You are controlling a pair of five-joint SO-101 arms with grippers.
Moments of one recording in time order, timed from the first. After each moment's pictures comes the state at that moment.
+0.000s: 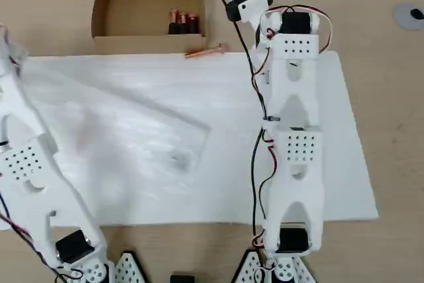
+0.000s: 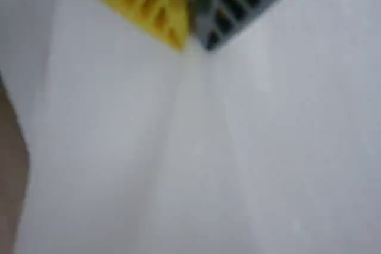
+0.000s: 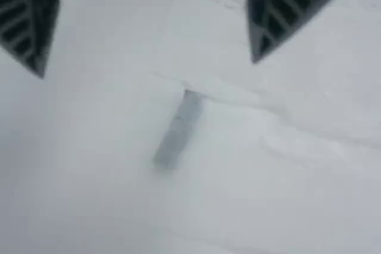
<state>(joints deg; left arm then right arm) -34.2 54.2 -84.5 100.1 29.6 -4.3 56.1 -74.3 101.8 16.7</state>
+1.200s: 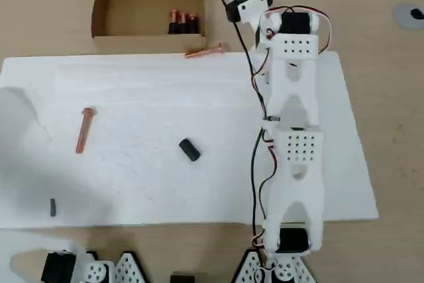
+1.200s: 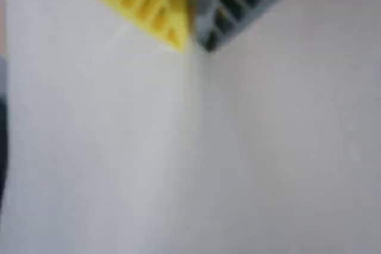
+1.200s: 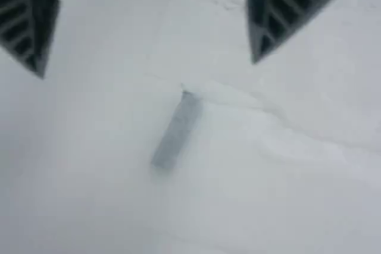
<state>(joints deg) -86.2 55.3 -93.0 83.9 42.9 -4.3 56.1 -74.0 101.8 16.7</state>
